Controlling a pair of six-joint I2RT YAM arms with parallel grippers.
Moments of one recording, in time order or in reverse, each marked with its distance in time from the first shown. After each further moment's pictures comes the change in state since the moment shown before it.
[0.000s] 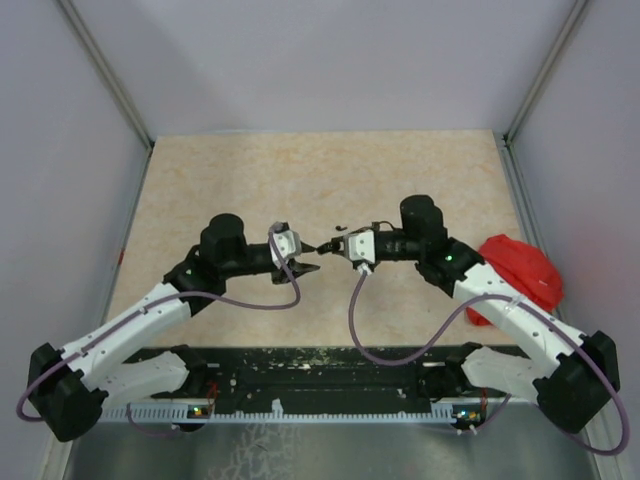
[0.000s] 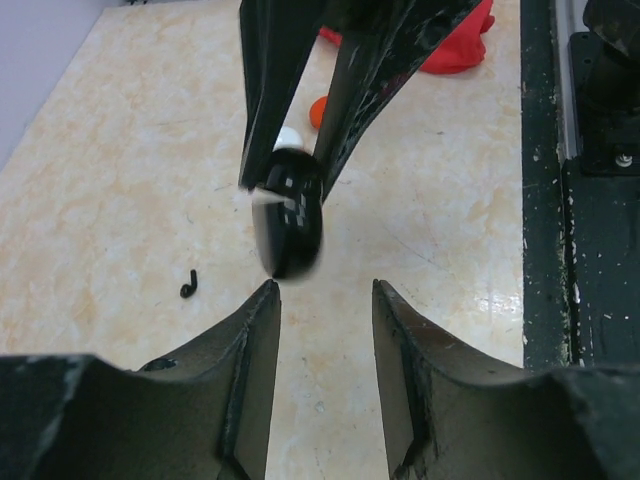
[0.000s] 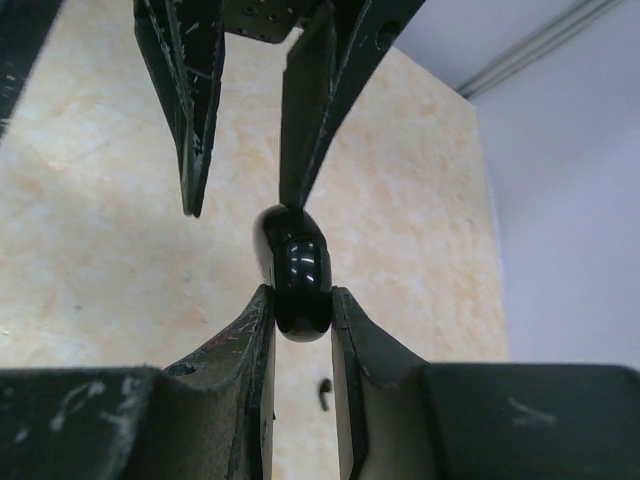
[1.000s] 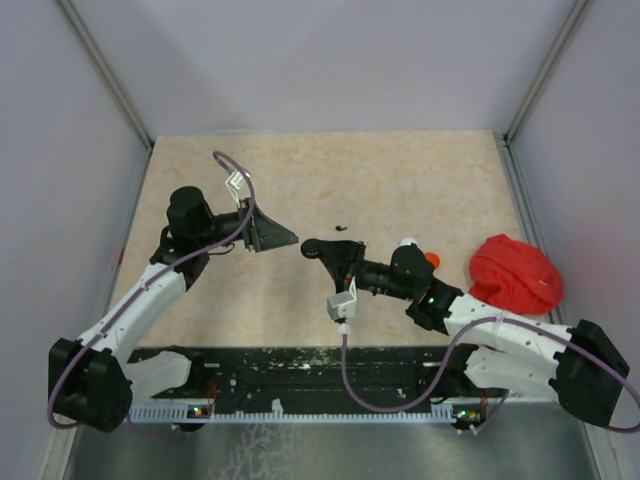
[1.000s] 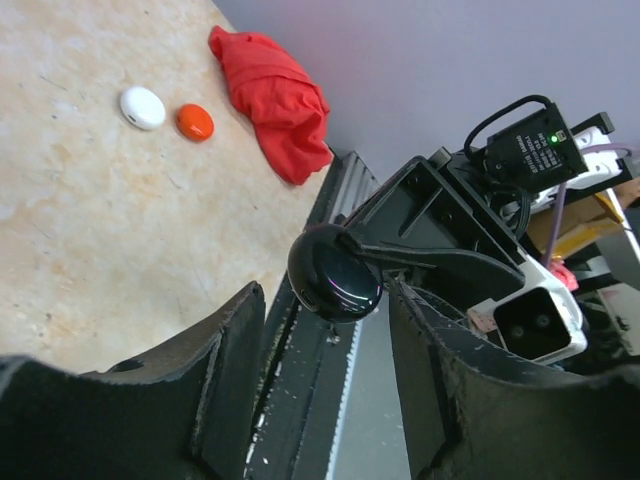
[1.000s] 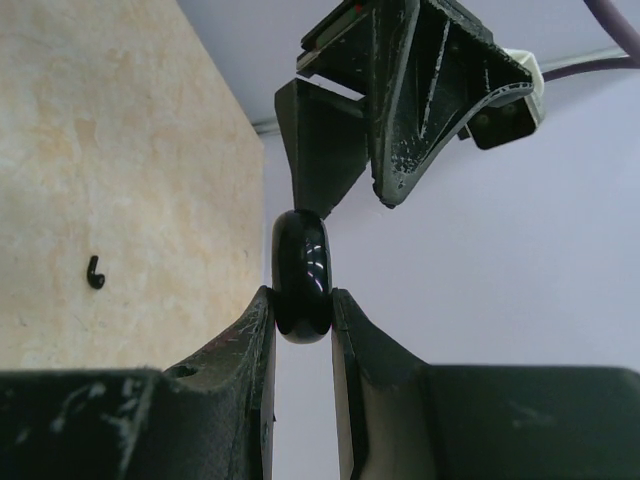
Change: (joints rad) left arm 0.418 0.097 0.017 0.235 0.417 -1.116; right arm 0.280 -0.086 -0.332 0.604 0.409 -0.419
